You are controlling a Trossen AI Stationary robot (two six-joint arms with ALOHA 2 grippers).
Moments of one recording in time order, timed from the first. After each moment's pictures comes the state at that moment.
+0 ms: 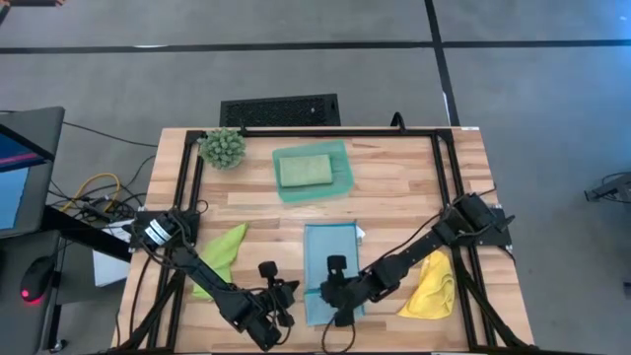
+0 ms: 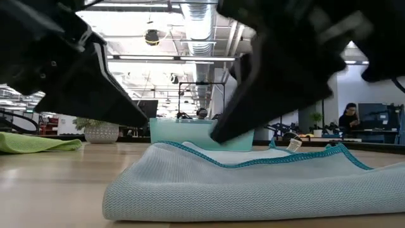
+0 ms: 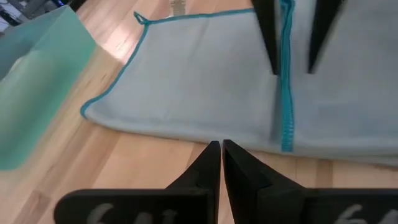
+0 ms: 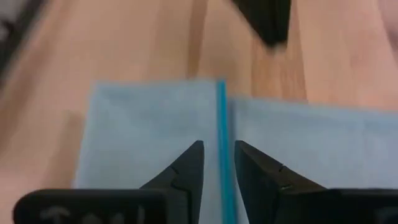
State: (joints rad) left arm -0.76 2.05 1.20 -0.36 -0.98 -0.77; right arm 0.54 2.02 1.20 -0.05 0.31 0.24
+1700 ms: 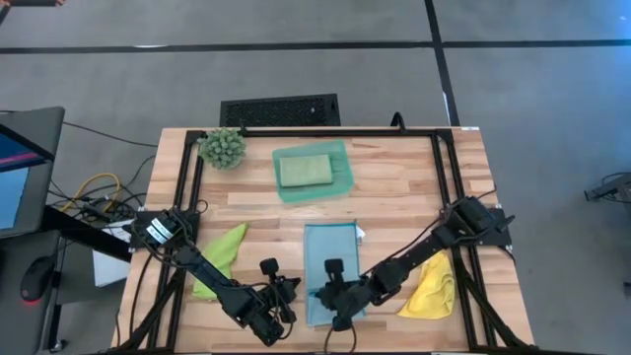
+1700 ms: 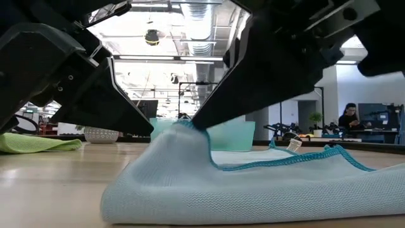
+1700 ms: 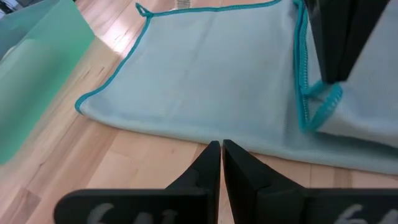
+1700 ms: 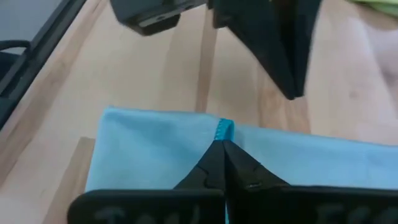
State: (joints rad) left arm -0.74 2.05 1.17 -0.31 -0.96 -0.77; right arm 0.58 2.03 1.20 0.04 0.36 0.18
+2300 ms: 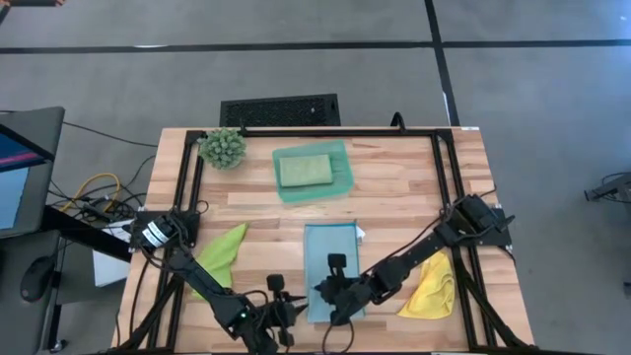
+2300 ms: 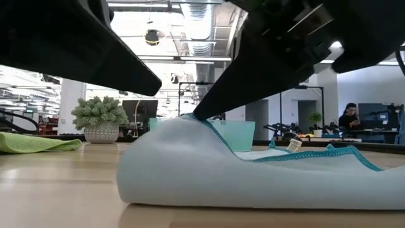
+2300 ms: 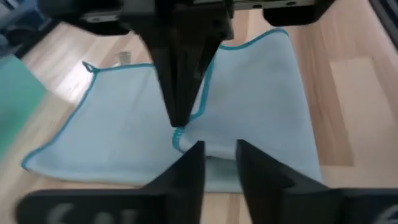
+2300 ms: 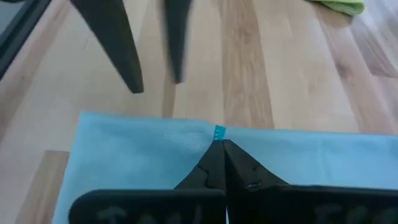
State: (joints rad) left arm -0.79 2.05 1.23 -0.10 -0.94 -0.54; right arm 0.57 2.02 1.20 0.00 0.45 0.23
